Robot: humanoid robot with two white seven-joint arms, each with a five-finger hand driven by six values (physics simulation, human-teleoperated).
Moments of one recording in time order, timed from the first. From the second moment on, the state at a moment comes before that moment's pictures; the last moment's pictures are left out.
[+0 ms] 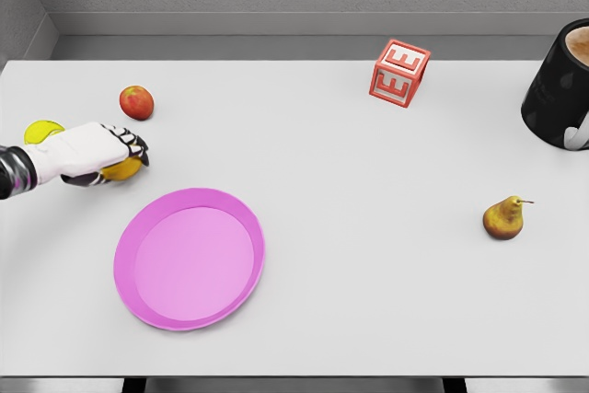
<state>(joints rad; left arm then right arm) -0.36 0.65 -0.19 -1.44 -0.84 -0.61 -0.61 0.09 0.00 -0.04 -0.03 -0.09 -0.14 0.11</state>
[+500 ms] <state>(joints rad) -0.35 0.69 -0.19 -1.47 -0.68 -0.61 -0.61 0.09 0.00 -0.04 -0.03 -0.09 -0.14 0.11</state>
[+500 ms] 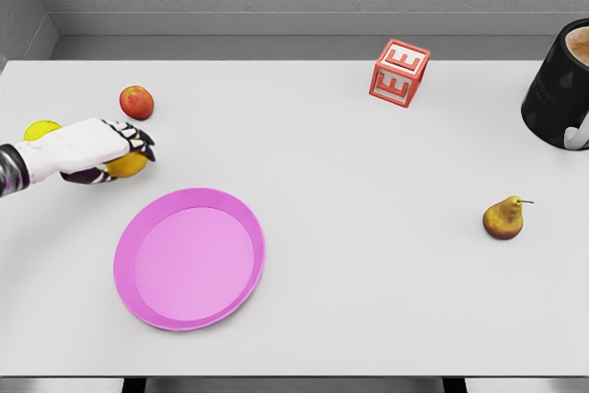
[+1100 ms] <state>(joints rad) -0.21 0.85 -0.18 -1.75 -0.44 -0.61 -0.61 0.09 0.00 -0.04 -0.03 -0.09 -0.14 0.11</state>
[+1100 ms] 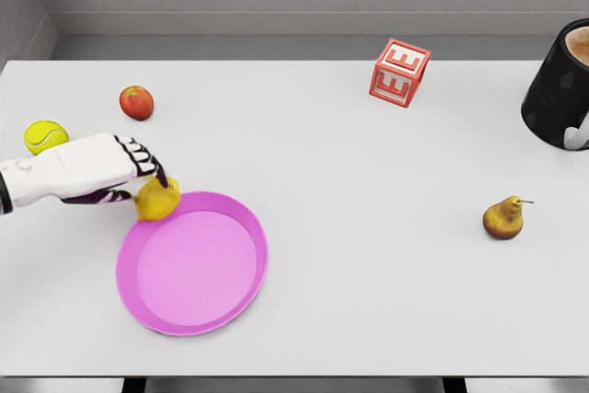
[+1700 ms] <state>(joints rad) -0.10 0.82 0.10 -1.70 -0.24 -0.61 -0.61 0.09 0.00 -0.04 -0.03 -0.09 -0.14 0.11</state>
